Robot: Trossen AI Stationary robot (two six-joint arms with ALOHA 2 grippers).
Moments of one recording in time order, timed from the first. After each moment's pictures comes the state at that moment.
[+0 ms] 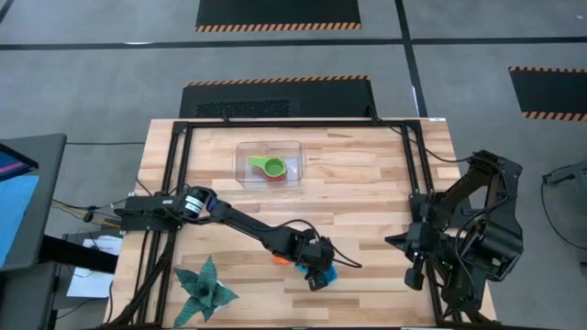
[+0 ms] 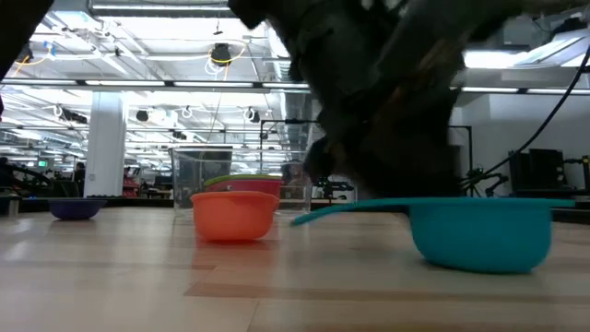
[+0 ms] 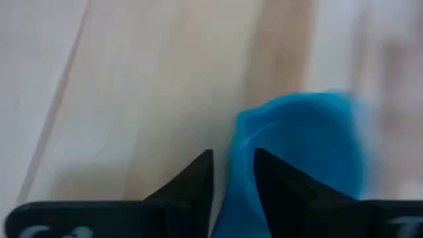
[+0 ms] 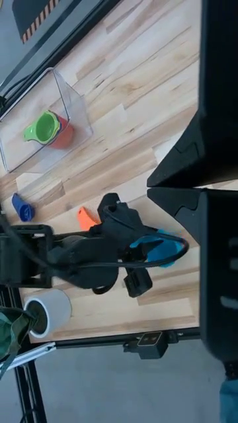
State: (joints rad) left arm -0.33 2.30 1.76 -0.45 -0.06 -0.59; right arm 1.05 1.48 1.73 -1.57 0.89 1.28
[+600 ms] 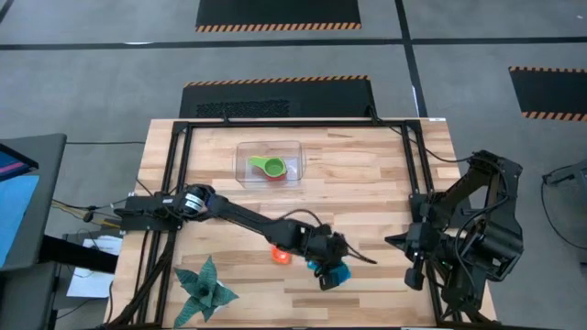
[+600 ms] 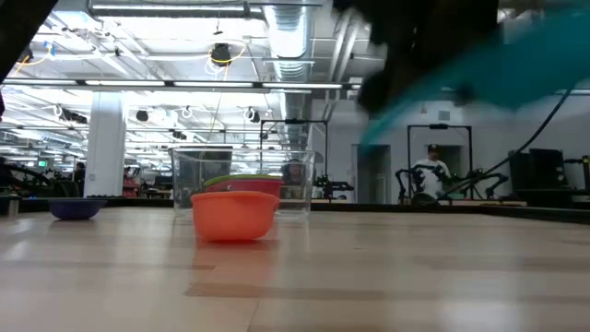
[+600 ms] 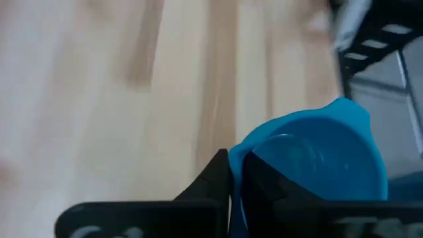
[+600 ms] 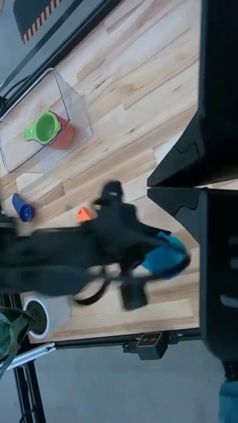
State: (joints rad) left arm -0.31 2.29 1.96 -0.48 -0.03 -0.44; right arm 1.05 1.48 1.73 -1.57 0.89 1.28
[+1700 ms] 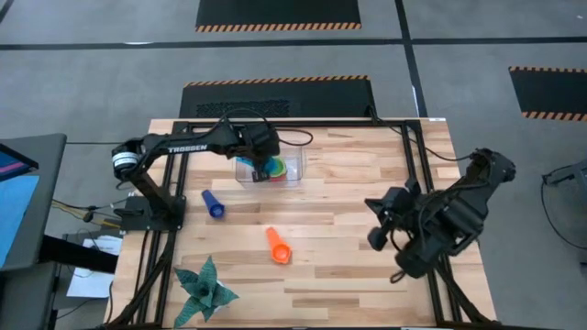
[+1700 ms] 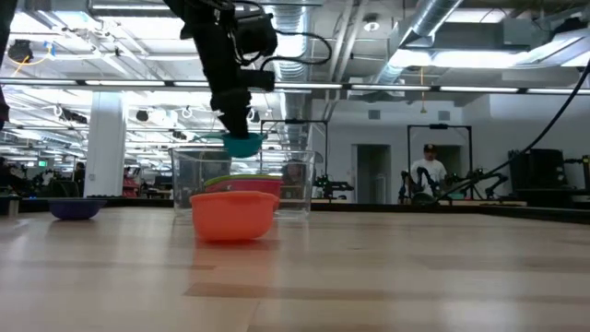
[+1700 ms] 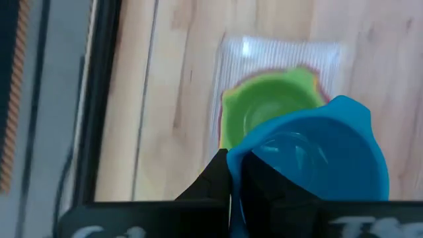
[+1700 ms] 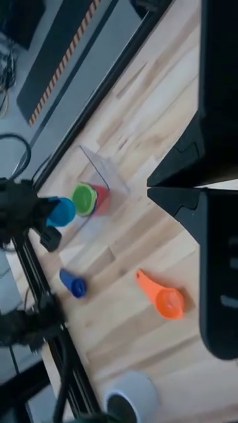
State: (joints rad) left arm 0.36 1.64 1.27 -0.74 -0.19 0.28; right arm 0.74 1.48 1.73 -1.56 1.00 1.28
